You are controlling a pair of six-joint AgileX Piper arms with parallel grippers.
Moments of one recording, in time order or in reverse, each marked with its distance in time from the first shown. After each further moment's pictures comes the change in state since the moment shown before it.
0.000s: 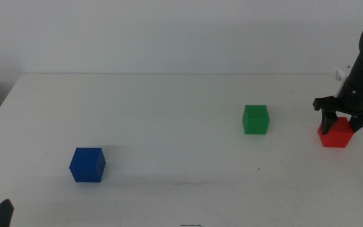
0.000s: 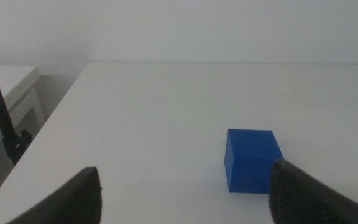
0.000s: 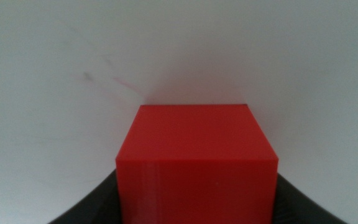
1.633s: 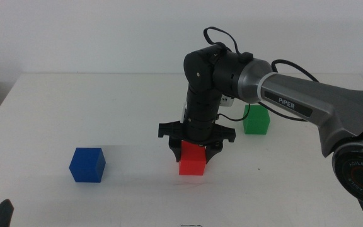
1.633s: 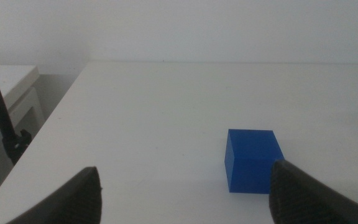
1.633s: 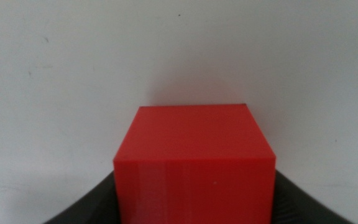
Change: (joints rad) left arm 0.000 0.000 0.000 0.000 0.000 0.000; right arm 0.708 0.060 -0.153 0.064 0.005 0.628
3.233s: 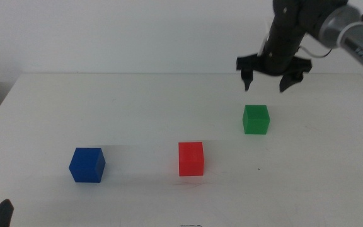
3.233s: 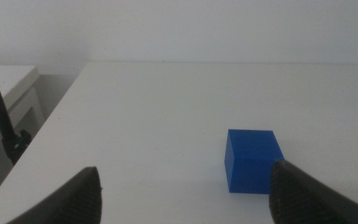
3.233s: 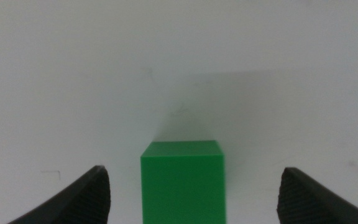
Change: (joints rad) left arm 0.000 0.000 0.000 0.000 0.000 0.000; right arm -0.335 -0.022 -0.212 -0.198 0.019 -0.233
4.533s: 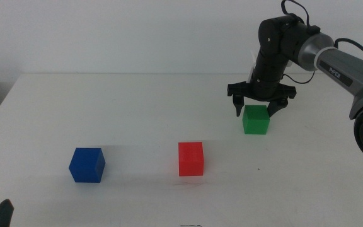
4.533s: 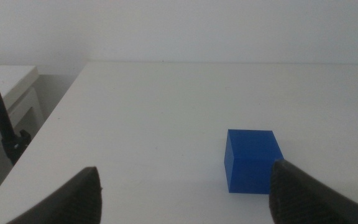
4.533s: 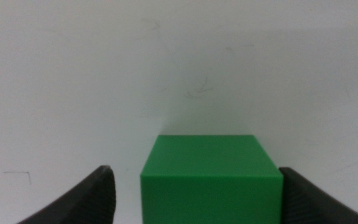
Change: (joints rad) left arm 0.000 0.000 0.000 0.000 0.000 0.000; right arm 0.000 0.134 0.000 0.081 -0.008 -0.034
